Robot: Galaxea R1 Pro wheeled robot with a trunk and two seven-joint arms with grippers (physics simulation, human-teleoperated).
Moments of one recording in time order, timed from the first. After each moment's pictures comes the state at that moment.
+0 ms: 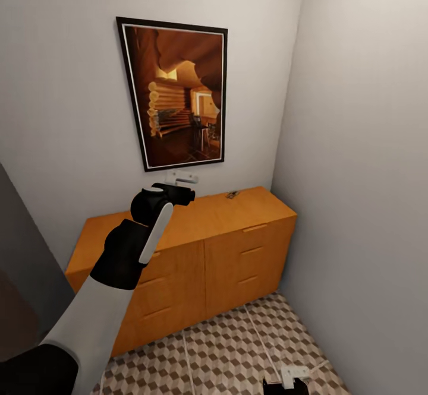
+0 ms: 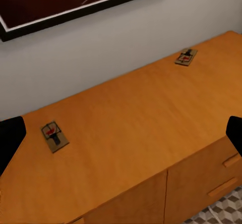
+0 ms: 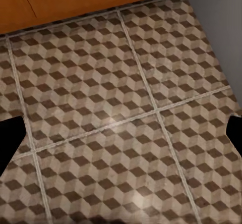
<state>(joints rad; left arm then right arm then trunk) -0.92 -0.11 -0.33 -1.42 0.19 1.01 0.35 -0.46 0.06 0.48 -0.02 -0.39 -0.32 -0.13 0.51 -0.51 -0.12</state>
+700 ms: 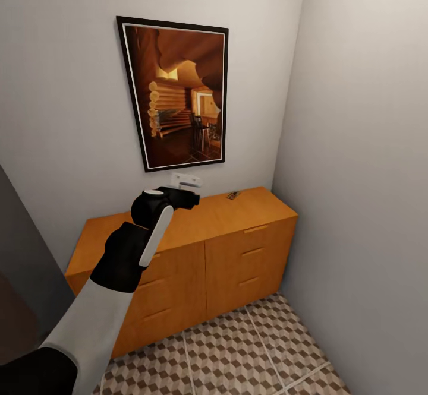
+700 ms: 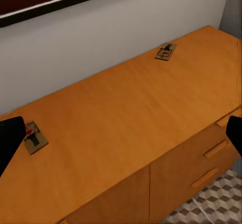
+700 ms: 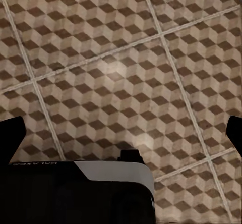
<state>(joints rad) -0.90 -0.10 -0.34 -1.42 0.19 1.01 0.26 -0.28 0.06 0.48 -0.02 -0.44 -0.28 -0.13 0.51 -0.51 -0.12</state>
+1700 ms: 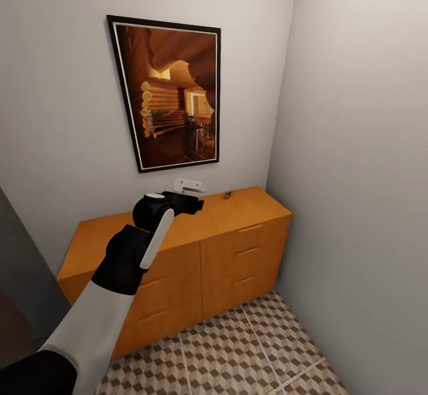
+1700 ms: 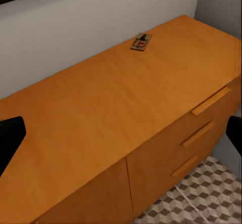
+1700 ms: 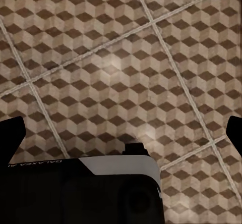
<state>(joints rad) -0.89 -0.10 -0.34 -1.39 0.19 1.01 0.20 -0.28 0.06 0.48 -0.02 -0.52 -0.28 -0.13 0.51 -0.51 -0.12</state>
